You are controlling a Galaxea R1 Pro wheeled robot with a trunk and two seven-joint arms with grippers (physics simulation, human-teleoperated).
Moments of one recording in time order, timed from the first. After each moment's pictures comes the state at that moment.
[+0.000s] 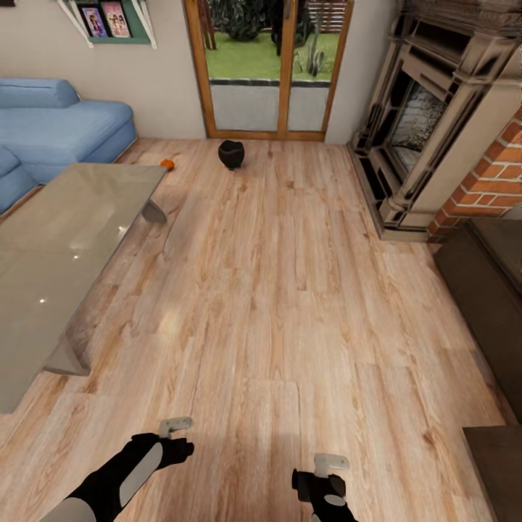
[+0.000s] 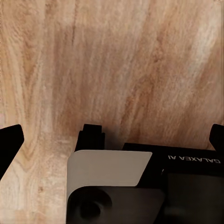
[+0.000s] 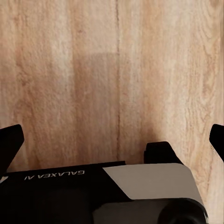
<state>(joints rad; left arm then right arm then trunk) -0.51 0.15 -0.47 -0.65 0.70 0.50 0.23 -0.31 0.10 0.42 -0.65 -0.42 0.11 -0.39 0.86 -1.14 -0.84</state>
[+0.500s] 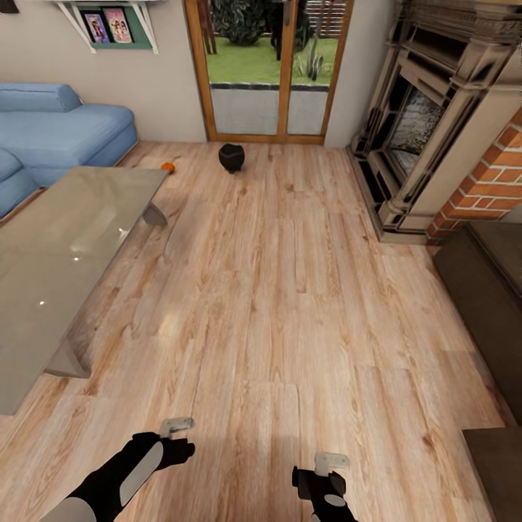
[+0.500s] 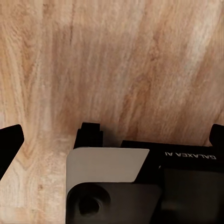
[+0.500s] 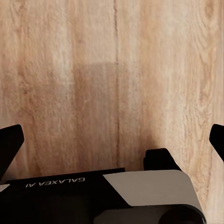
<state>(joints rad) -0.51 0.15 -0.47 -0.66 0.70 0.52 0.23 -0.31 0.10 0.42 -0.65 -0.41 0.09 -0.39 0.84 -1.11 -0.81</state>
